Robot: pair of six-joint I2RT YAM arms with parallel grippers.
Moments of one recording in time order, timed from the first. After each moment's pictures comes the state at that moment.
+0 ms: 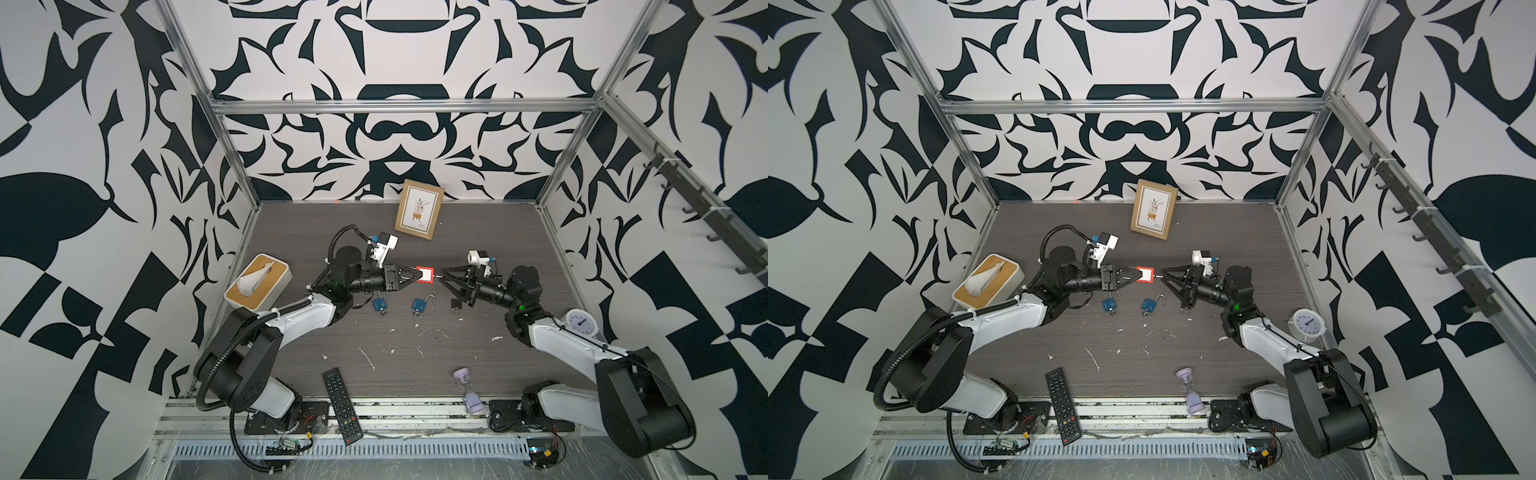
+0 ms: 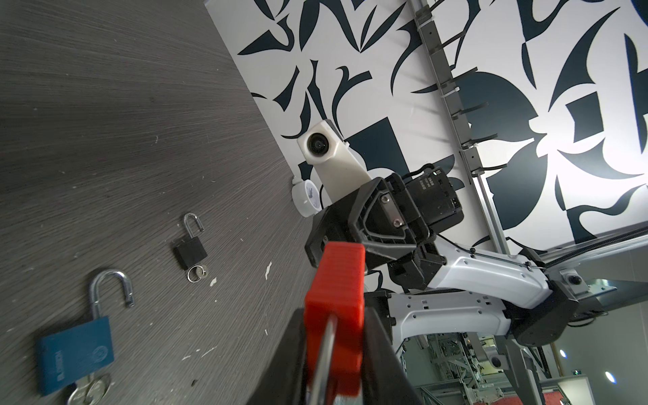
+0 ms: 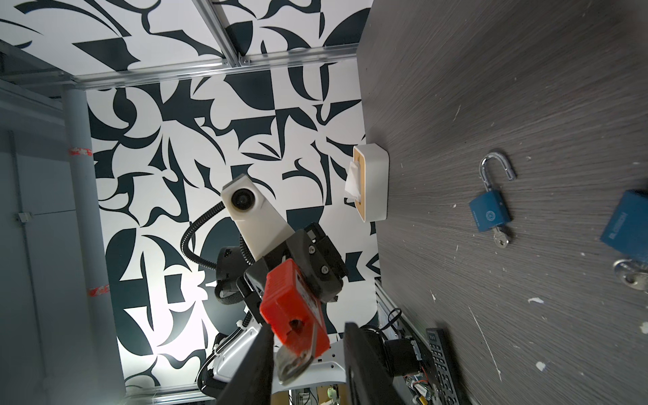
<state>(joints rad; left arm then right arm) -0.60 1.50 0.75 0.66 0.84 -0.97 0.26 1.23 0.44 0.76 -0.92 1.62</state>
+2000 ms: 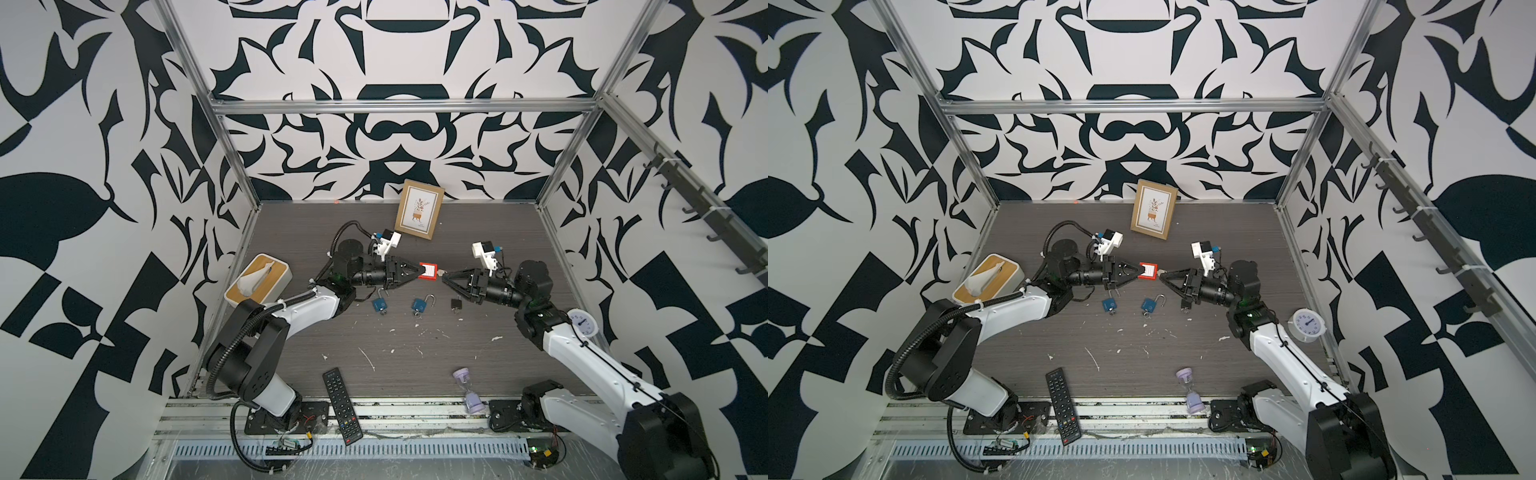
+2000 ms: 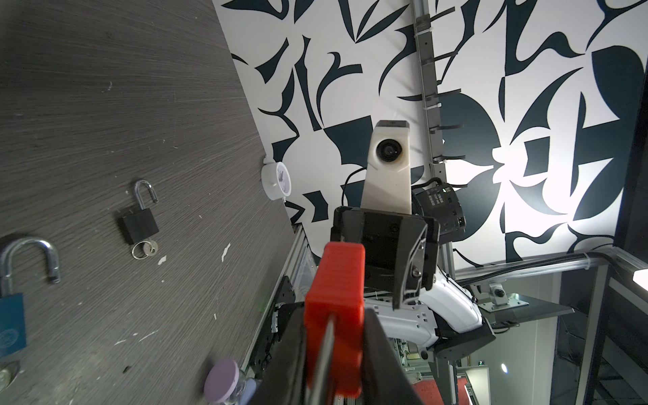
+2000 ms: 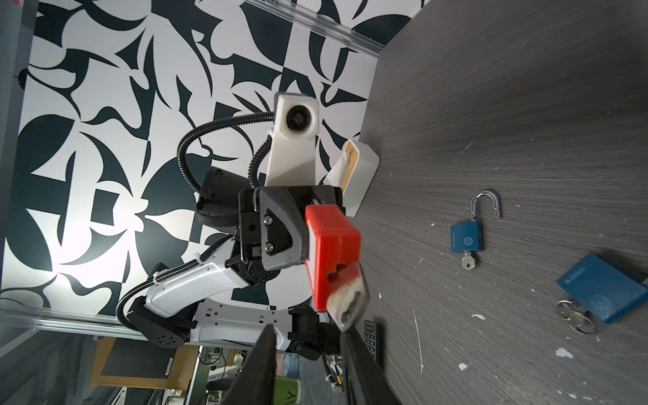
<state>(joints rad) -0.58 1.56 0.82 0.69 0.94 -1.22 0.27 1.04 0.54 0.37 -0.96 1.14</state>
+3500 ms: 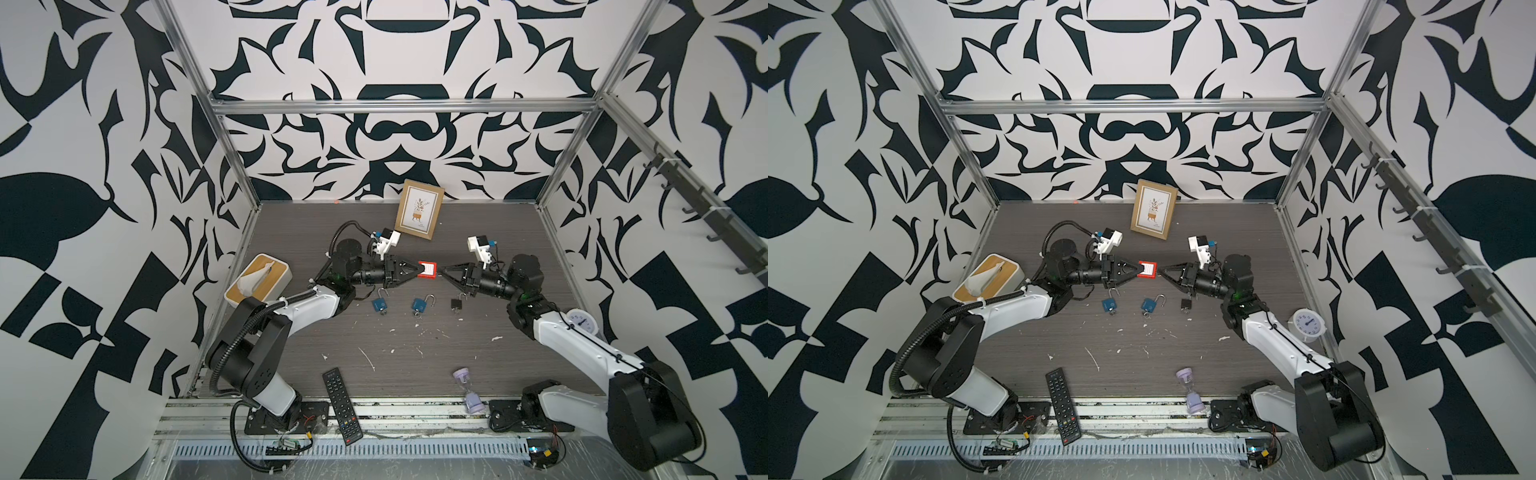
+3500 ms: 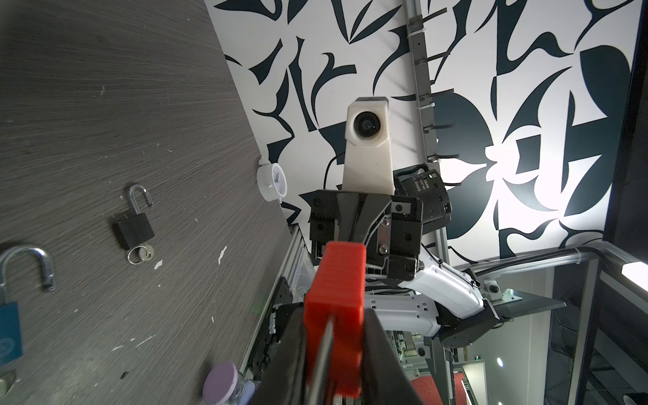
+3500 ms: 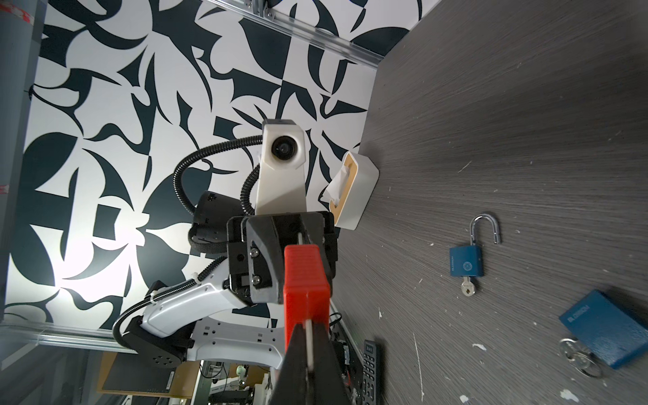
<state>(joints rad) -0.58 1.58 0.82 0.74 0.97 -1.25 0.27 1.17 0.56 0.53 -0.95 1.19</state>
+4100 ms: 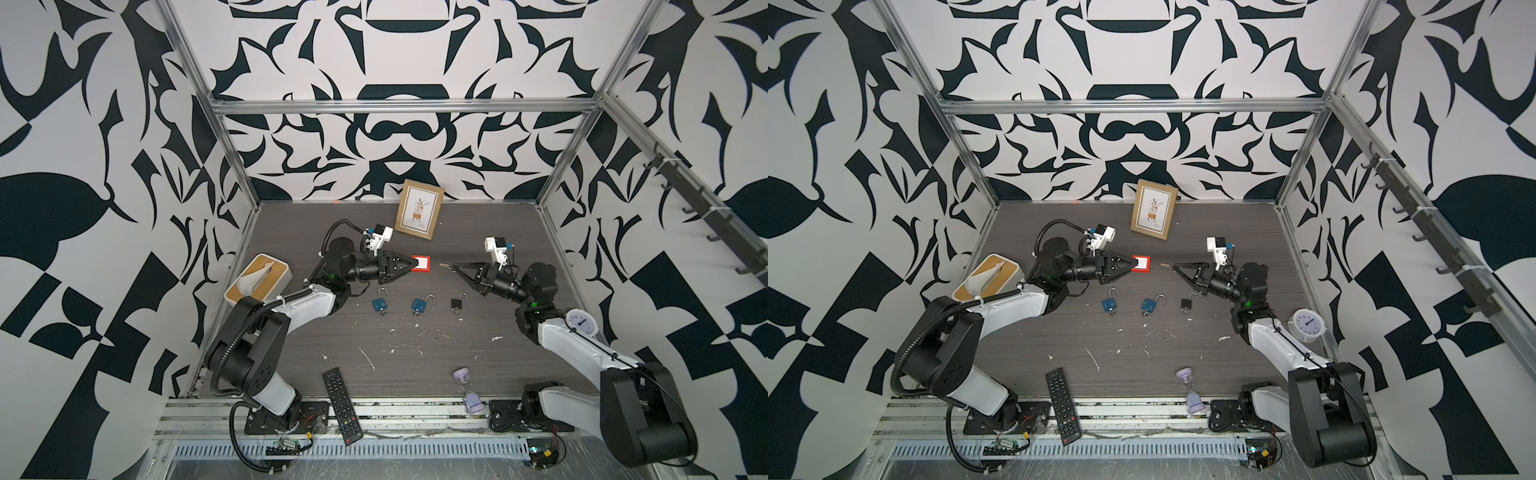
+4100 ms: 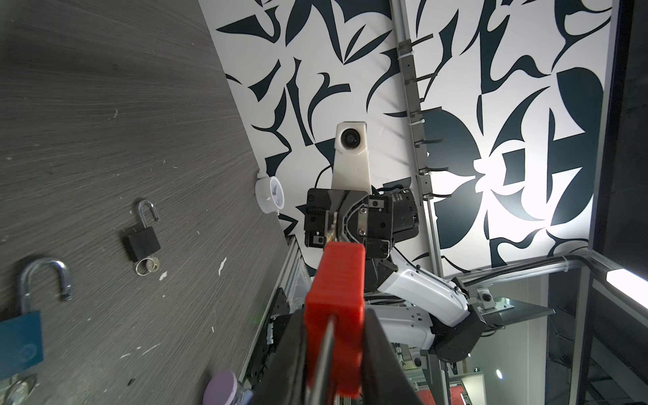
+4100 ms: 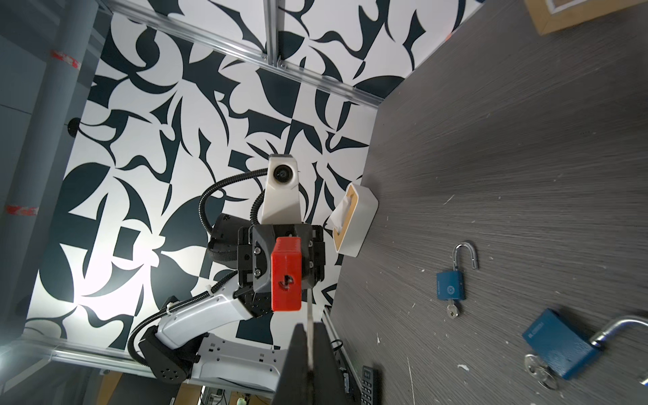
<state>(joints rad) -0.52 1.58 0.81 0.79 0.98 -1.28 0.11 1.17 0.45 0.74 -0.99 1.27</state>
